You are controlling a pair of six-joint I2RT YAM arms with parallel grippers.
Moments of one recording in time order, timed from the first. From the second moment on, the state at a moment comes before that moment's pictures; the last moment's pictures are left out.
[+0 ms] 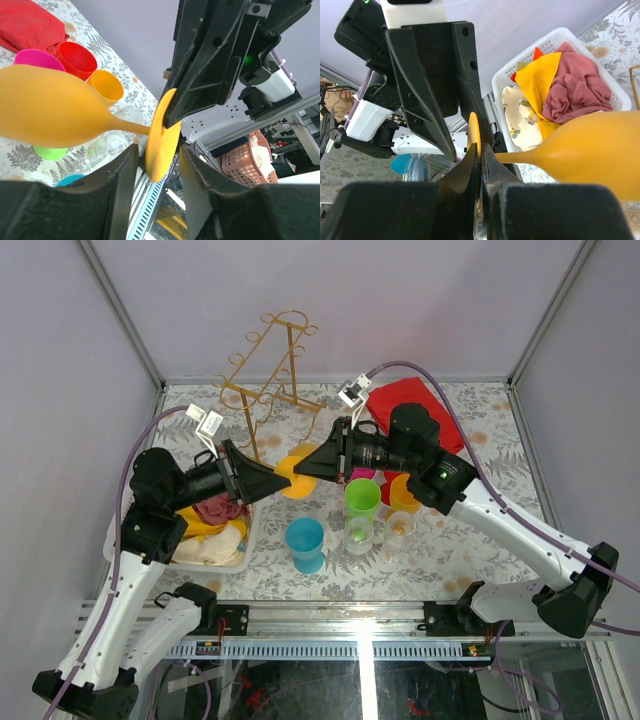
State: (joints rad) left arm -0.31 0.75 0.94 -0.15 0.85 -0.78; right arm 0.83 1.29 1.29 -0.07 -0.56 0.65
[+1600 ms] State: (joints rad) left arm -0.37 0.38 0.72 0.12 1.16 -0.44; right arm 0.59 1.37 1.26 0.35 -1.01 1.07
